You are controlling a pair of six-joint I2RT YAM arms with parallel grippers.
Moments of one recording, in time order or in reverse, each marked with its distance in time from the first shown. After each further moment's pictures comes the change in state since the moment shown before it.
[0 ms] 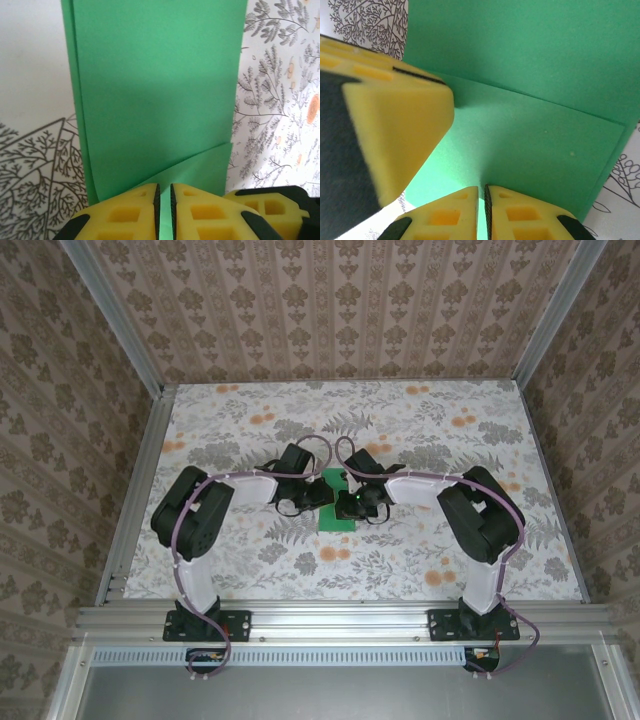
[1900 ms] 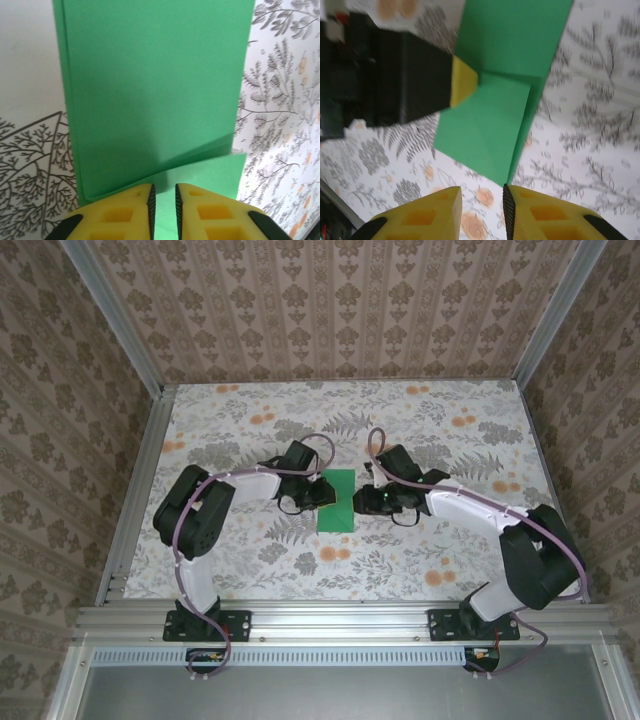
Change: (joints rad) left arm -0.012 0.016 0.071 -0.116 -0.028 0.012; right arm -0.077 -0.375 -0.167 -0.017 0.016 -0.067
